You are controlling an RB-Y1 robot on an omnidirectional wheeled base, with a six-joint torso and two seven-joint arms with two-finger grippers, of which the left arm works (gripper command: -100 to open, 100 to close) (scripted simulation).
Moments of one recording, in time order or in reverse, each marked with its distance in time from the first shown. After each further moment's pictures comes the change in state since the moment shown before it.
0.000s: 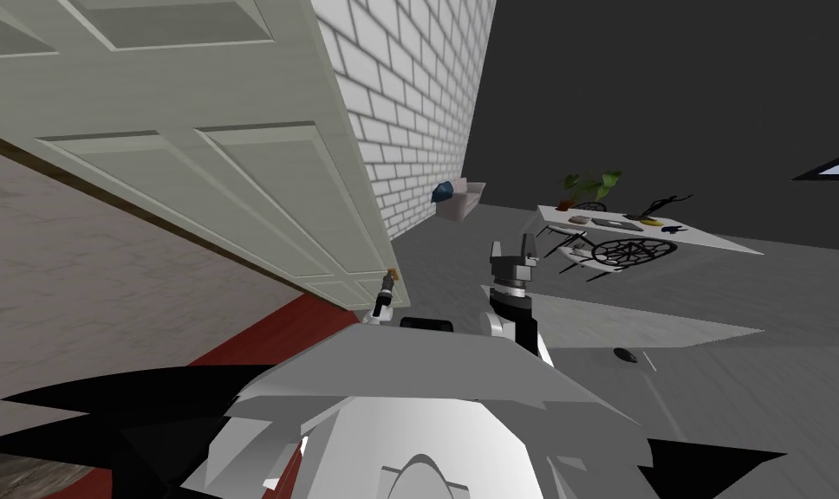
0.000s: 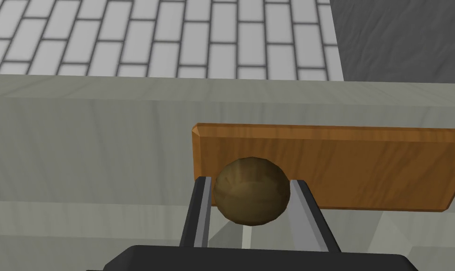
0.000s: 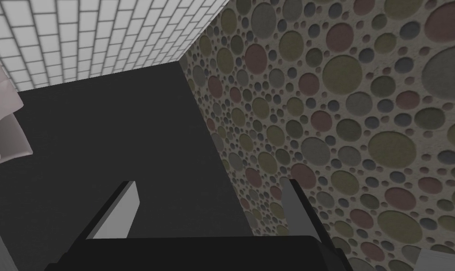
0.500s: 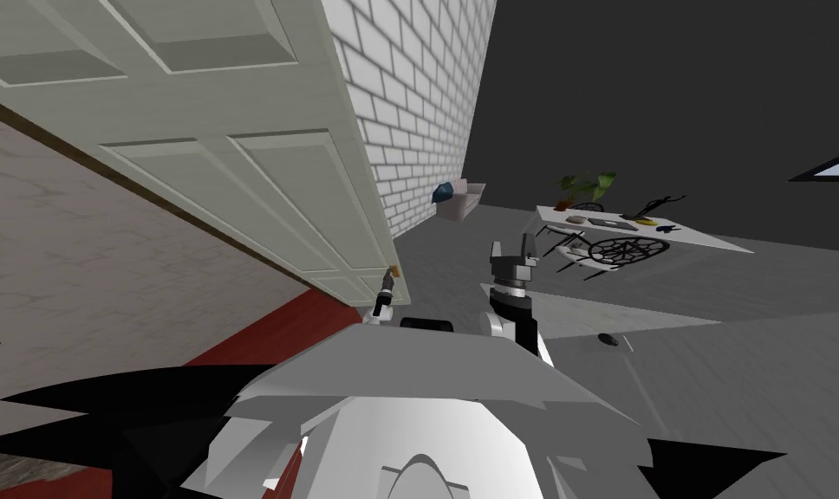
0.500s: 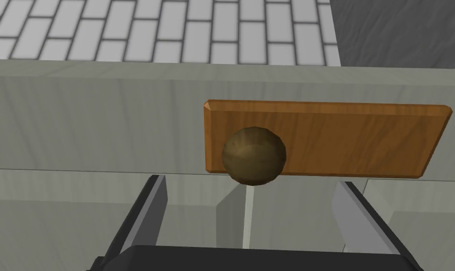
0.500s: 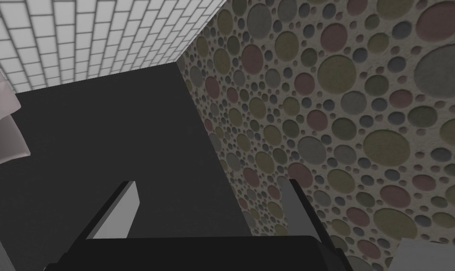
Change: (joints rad) arm -0.004 0.002 -0.003 0.001 -0.001 0.006 0.003
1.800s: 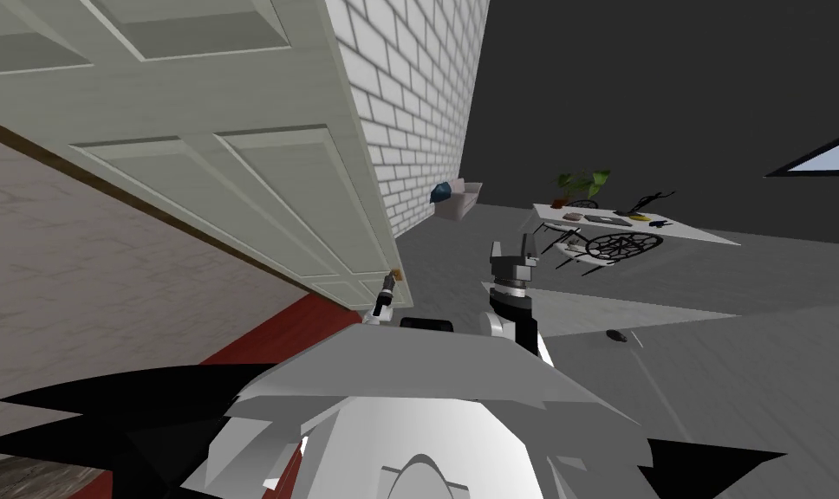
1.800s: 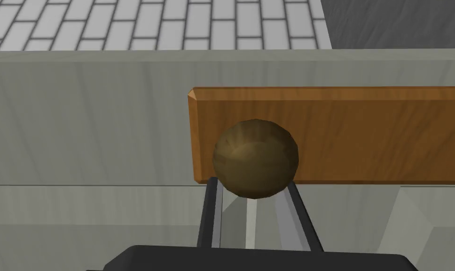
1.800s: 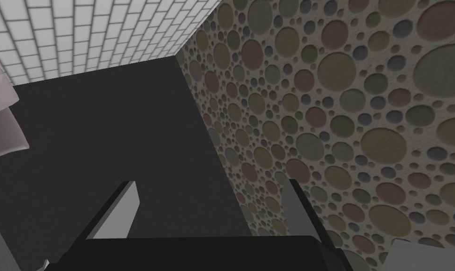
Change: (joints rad) arm -0.016 0.012 -0.024 0.034 -0.017 -0.012 0.013
